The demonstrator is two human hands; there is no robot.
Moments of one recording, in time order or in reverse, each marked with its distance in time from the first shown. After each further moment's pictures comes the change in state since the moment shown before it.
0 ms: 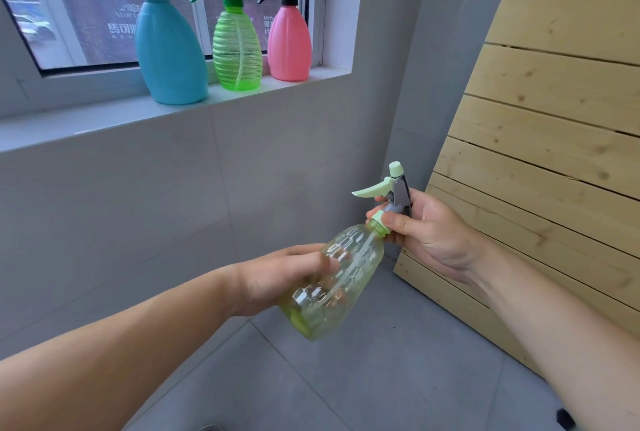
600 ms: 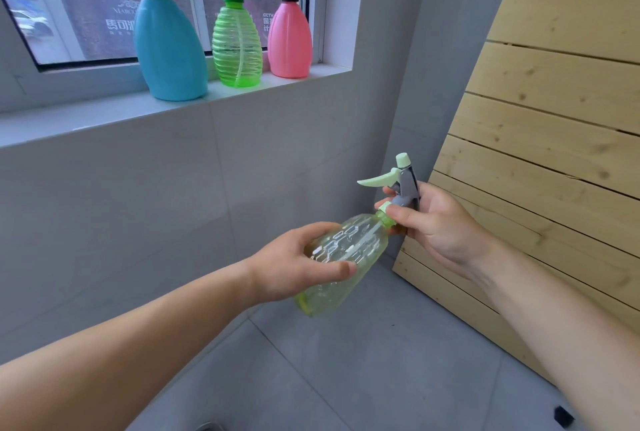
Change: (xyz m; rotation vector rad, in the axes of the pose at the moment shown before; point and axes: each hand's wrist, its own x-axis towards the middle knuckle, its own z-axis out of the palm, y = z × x) left_hand 0.007 0.005 0.004 0.262 0.238 0.175; right_hand 0.003 -0.002 -0.004 -0.080 0.099 -0.033
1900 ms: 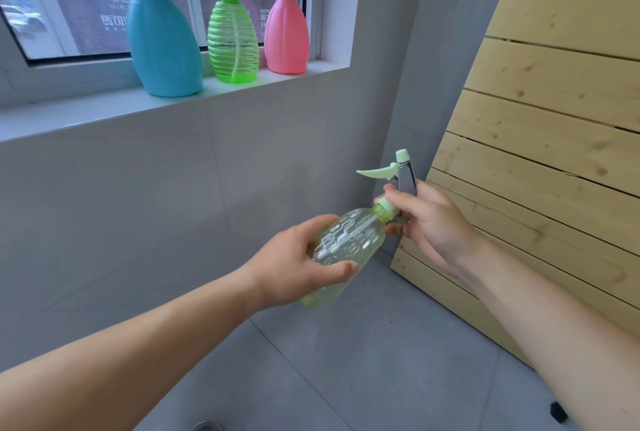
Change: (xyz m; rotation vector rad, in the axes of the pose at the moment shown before) left_hand -0.005 0.009 0.010 0.278 0.148 0.038; right_hand 0.004 0.004 0.008 0.016 0.101 0.011
